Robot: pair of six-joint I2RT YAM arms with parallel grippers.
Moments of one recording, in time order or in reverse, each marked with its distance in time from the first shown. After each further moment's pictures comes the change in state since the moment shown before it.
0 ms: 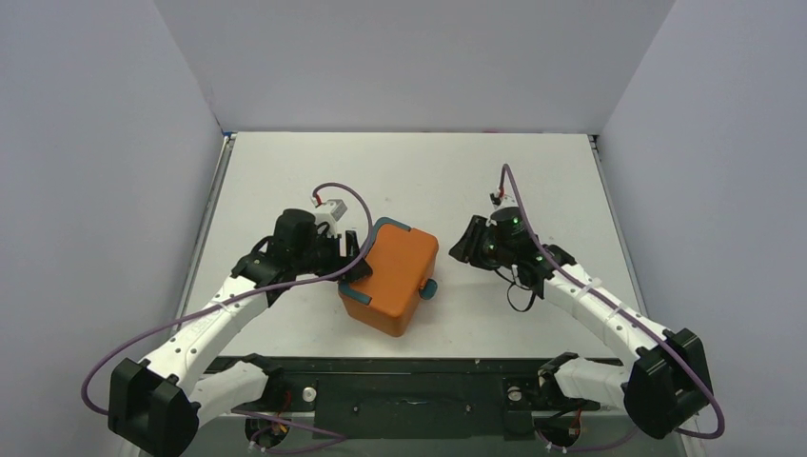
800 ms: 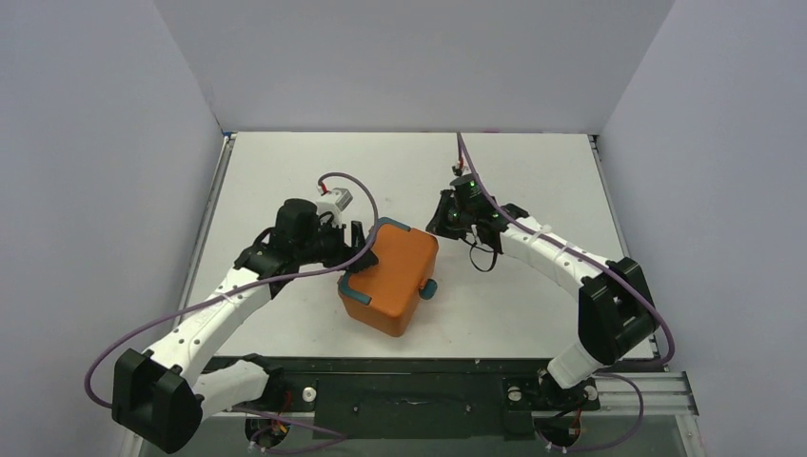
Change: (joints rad) left arm 0.000 0.077 0.067 0.079 0.036 0.055; right arm 0.057 0.359 0.286 0.019 0.024 -0.006
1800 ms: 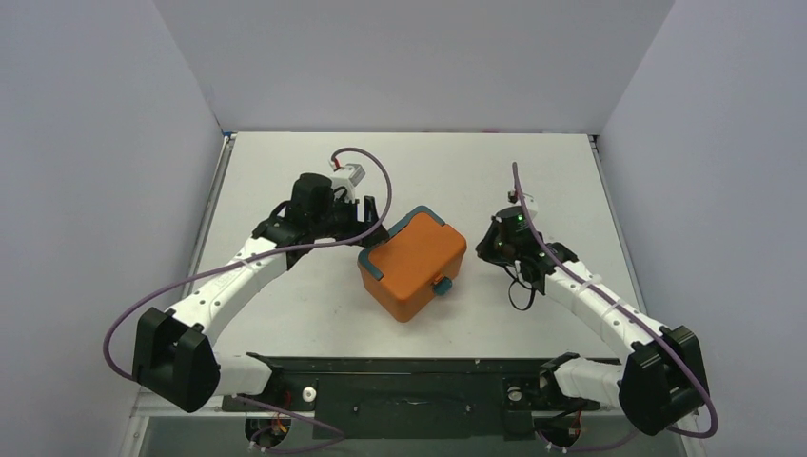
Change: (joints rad) left arm -0.006 0.162 0.171 0.021 -0.039 0.002; right arm -0.117 -0.388 -0.344 -0.056 0.183 -0.006
